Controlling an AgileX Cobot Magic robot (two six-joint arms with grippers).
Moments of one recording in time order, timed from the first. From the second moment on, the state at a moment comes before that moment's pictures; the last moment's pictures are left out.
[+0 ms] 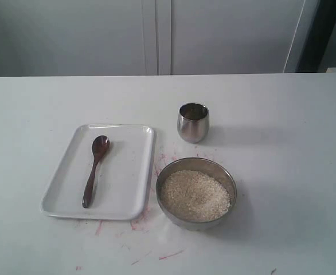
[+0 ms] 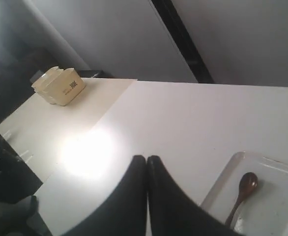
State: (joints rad) left arm -0.13 0.00 -0.02 0.00 0.39 0.24; right arm 0.28 1.15 -1.45 0.76 0.79 -0.15
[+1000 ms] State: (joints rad) left arm -0.13 0.00 -0.02 0.00 0.39 0.24; right arm 0.81 1.67 -1.72 0.15 0.93 0.22
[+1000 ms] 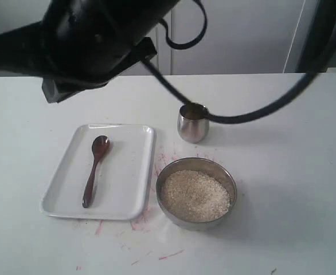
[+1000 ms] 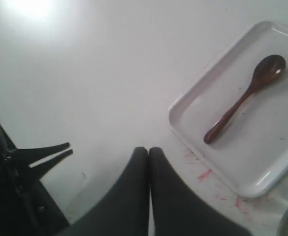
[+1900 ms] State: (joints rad) left arm -0.13 0.00 -0.02 0.00 0.39 0.24; right arm 0.89 2.10 -1.82 -0.17 0.80 0.46
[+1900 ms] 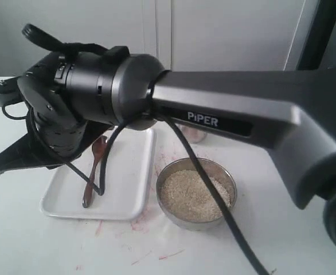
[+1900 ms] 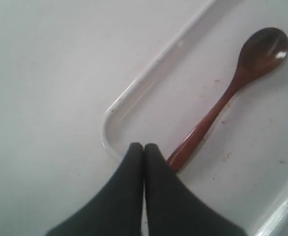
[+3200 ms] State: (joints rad) left arm -0.13 0.00 -0.02 0.00 0.39 0.24; right arm 0.81 2.28 -1.82 -0.04 0.79 0.72
